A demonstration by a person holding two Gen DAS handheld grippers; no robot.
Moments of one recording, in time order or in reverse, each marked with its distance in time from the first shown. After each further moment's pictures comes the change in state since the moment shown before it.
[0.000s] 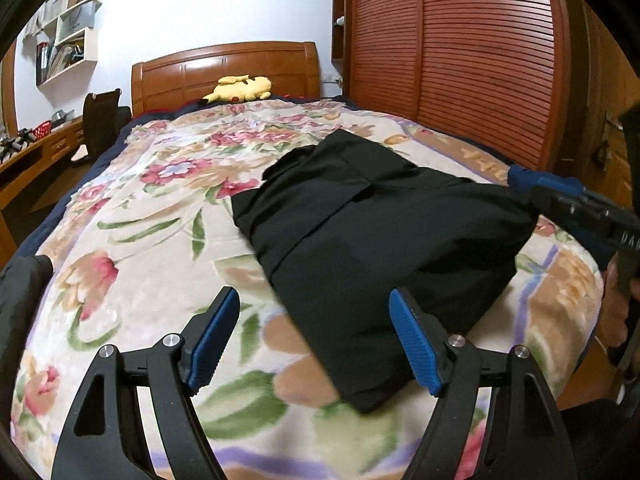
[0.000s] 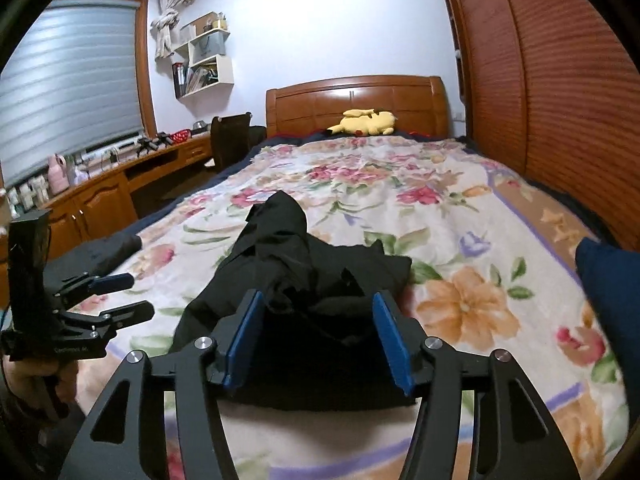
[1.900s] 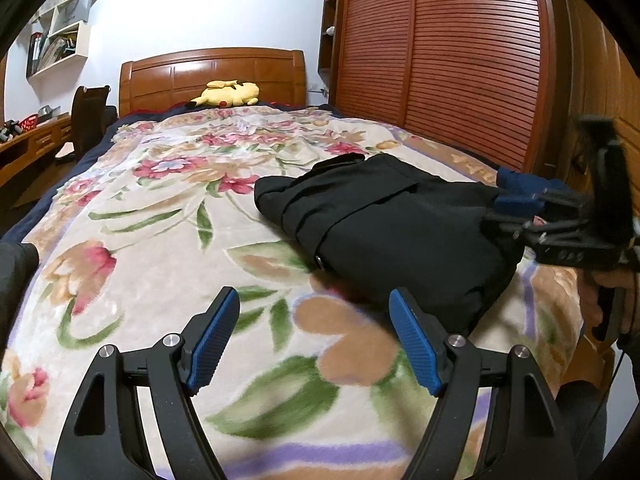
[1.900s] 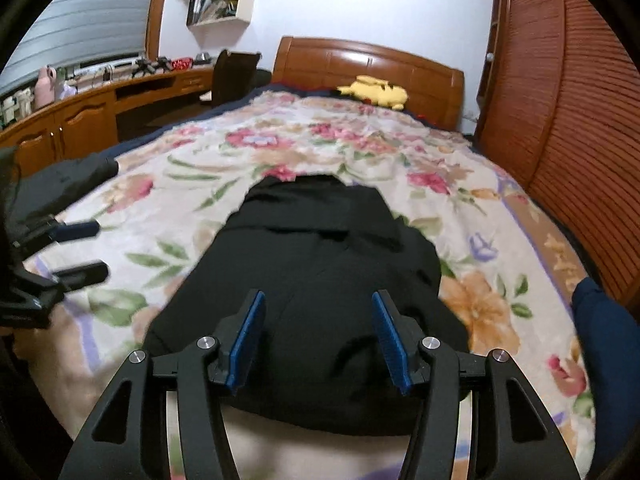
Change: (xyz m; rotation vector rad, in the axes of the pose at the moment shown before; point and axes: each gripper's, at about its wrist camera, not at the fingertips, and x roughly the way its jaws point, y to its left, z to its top) left arm -0.003 0.048 -0.031 -0.006 -0.041 -0.100; right arm 0.068 0.043 -0.008 -0.180 0.189 -0.117
